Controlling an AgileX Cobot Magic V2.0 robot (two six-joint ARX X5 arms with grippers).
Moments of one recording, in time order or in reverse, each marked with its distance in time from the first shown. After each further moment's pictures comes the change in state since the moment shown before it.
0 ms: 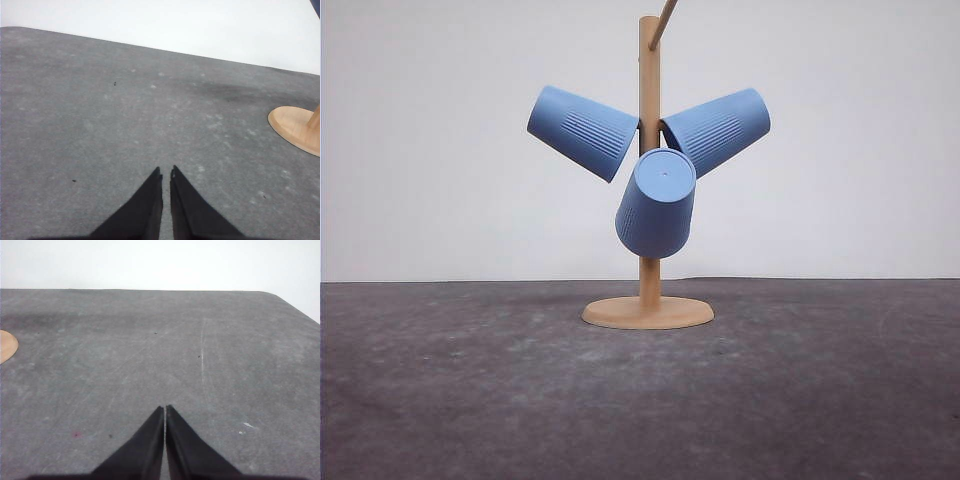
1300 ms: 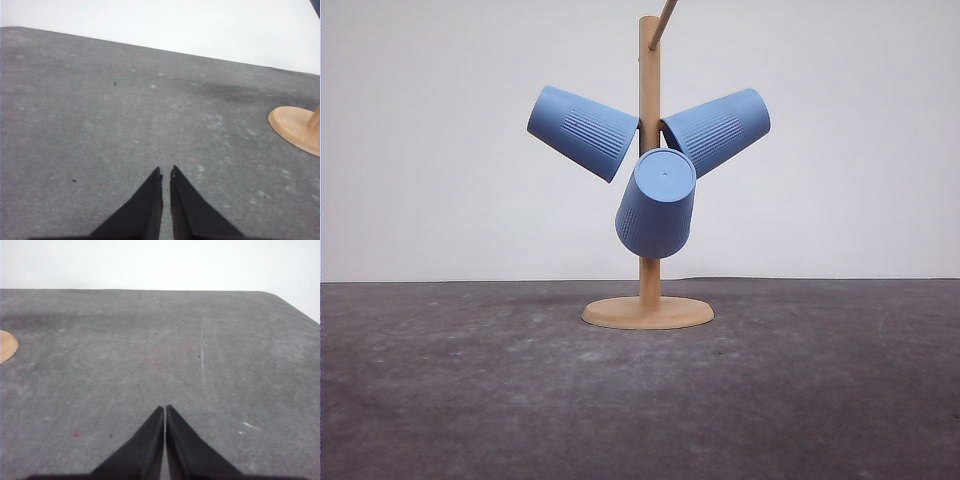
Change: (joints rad) left_arx 0.000 0.000 0.000 0.000 0.000 0.000; right_arx 0.000 0.000 0.000 0.000 0.000 0.000
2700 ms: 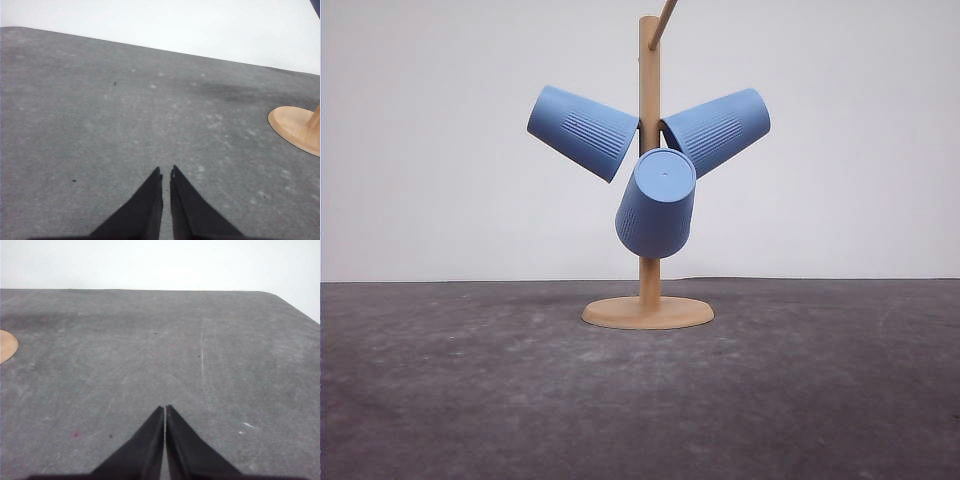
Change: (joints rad) left_arx 0.000 0.000 0.000 0.000 0.000 0.000; right_arx 0.000 0.000 0.000 0.000 0.000 0.000
